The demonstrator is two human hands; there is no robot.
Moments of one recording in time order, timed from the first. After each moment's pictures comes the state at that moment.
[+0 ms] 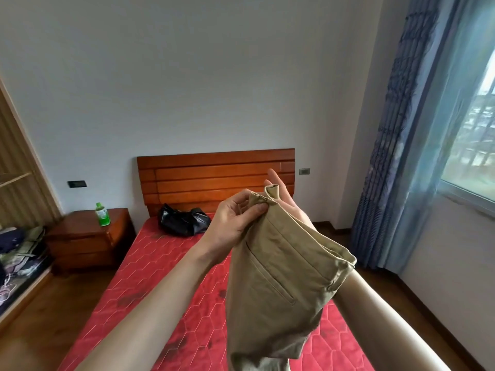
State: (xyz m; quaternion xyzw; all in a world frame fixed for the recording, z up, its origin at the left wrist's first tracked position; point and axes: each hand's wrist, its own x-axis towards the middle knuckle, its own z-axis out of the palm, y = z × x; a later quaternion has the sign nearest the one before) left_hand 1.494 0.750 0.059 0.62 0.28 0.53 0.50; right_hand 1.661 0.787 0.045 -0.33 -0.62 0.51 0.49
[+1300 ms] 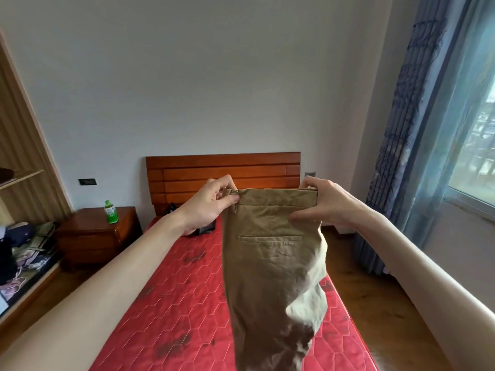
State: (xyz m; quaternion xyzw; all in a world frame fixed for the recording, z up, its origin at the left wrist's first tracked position) left_hand 1.421 0.763 0.093 0.76 0.45 0.37 0.28; right_hand 1.725 0.768 0.103 -0.51 -0.79 0.17 0.30
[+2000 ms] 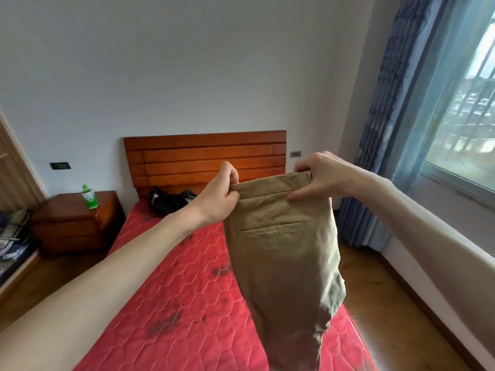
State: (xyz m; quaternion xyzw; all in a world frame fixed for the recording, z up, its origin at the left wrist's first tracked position) left_hand 1.463 0.769 0.059 0.78 0.47 0.34 0.24; right_hand 1.739 0.773 0.117 -0.52 -0.84 0.06 0.17
